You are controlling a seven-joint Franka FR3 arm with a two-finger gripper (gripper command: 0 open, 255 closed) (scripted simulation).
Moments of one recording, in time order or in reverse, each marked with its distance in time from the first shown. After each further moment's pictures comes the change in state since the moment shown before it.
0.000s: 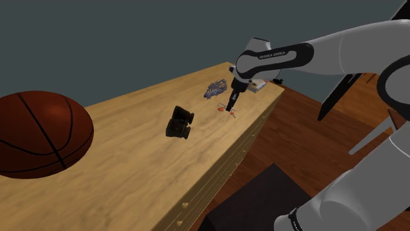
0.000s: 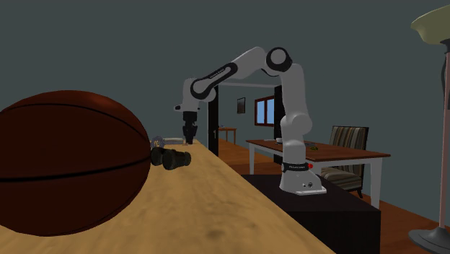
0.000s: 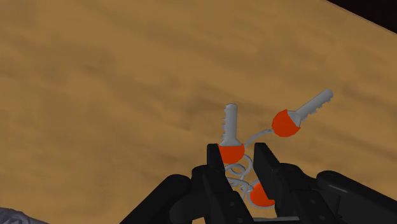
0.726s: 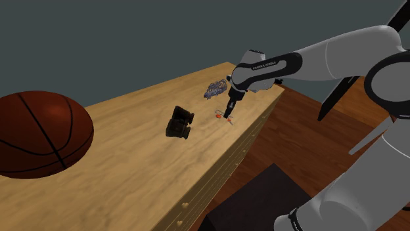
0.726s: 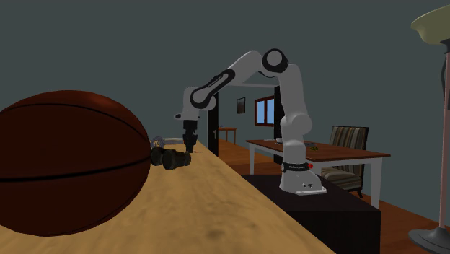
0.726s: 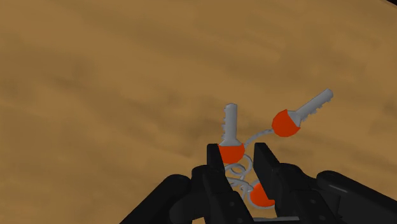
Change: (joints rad) arm 0.000 0.058 0.002 -0.056 0.016 0.113 -0.017
